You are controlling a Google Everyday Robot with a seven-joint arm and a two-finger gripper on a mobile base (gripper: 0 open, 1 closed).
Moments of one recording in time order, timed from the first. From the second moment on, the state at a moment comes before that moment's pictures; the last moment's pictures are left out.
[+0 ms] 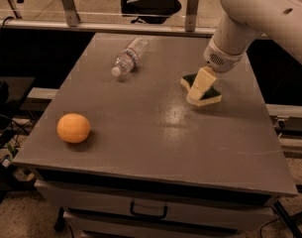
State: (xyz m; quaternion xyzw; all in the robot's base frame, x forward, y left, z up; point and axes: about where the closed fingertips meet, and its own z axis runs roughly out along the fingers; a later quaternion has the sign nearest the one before) arm 0.621 -0.169 0.851 -0.43 0.89 -0.01 0.15
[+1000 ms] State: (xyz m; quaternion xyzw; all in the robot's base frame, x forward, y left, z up) arm 0.616 -0.147 0.846 -0.44 0.89 0.00 0.14
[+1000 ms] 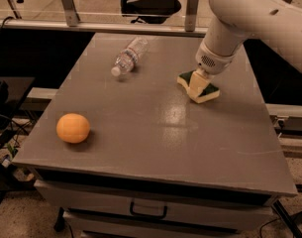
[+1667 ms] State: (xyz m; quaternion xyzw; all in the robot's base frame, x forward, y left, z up) arm 0.573 -0.051 0.897 -0.61 0.78 0.02 0.14
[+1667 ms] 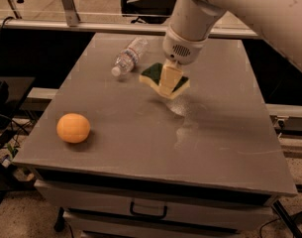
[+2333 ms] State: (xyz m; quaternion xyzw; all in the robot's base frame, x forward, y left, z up) arm 0.533 0.000 0.885 -0.74 0.67 0.03 0.11
